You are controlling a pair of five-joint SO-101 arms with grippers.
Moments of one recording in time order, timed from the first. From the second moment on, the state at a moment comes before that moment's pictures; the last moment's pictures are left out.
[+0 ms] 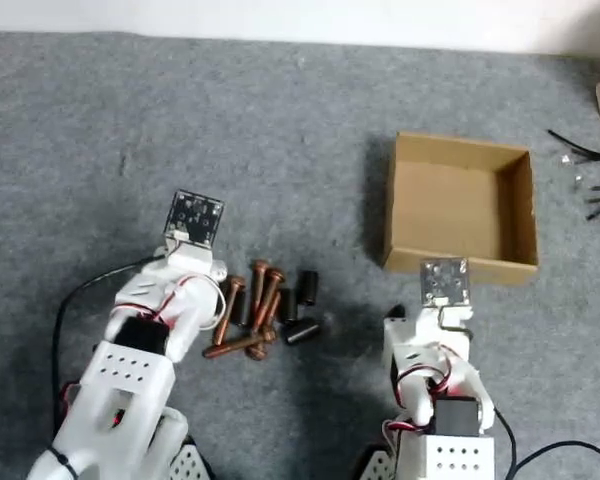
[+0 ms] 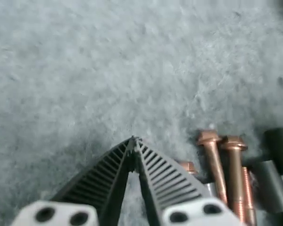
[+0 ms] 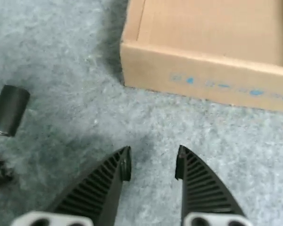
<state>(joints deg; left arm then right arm) 6.4 -53.9 77.1 27.3 0.3 -2.1 -101.9 96.0 57.4 6.5</state>
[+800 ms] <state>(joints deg) 6.1 -53.8 77.1 27.2 0.8 -30.3 -18.6 44.1 43.4 -12.3</state>
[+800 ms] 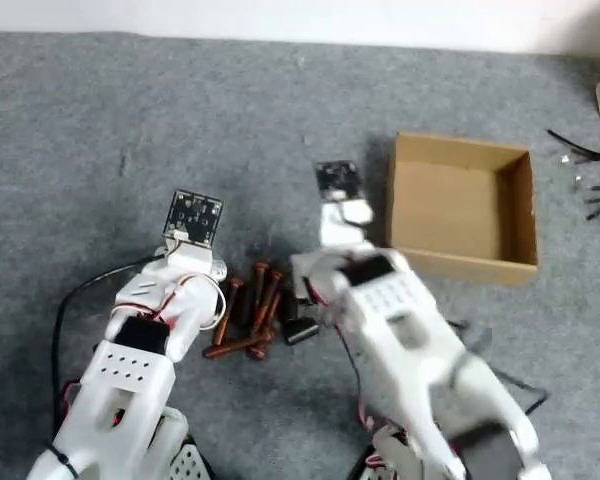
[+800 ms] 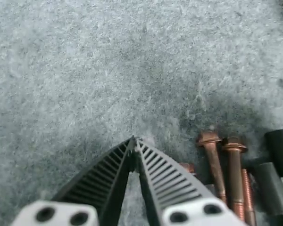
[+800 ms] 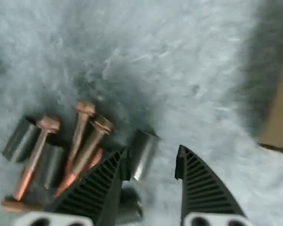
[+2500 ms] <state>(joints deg) 2.1 -53.4 77.1 25.5 3.1 -31.9 -8.5 47.6 35.9 -15.8</state>
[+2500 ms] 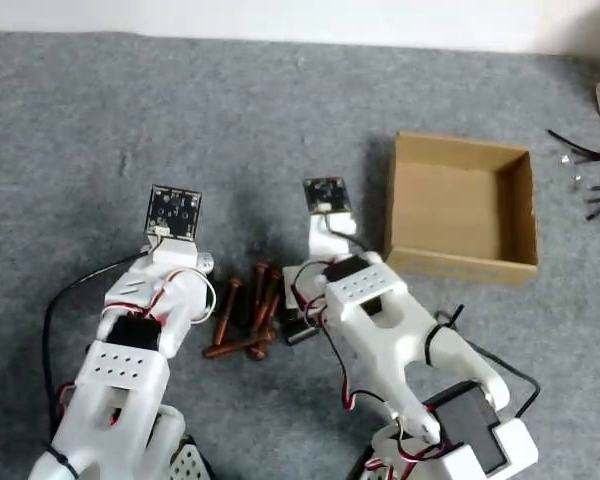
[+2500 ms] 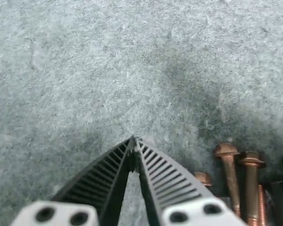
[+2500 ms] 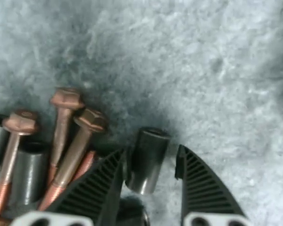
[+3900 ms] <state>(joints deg) 2.1 -53.4 77.1 25.5 3.1 -28.7 -41.8 69.8 34.6 -4.0</state>
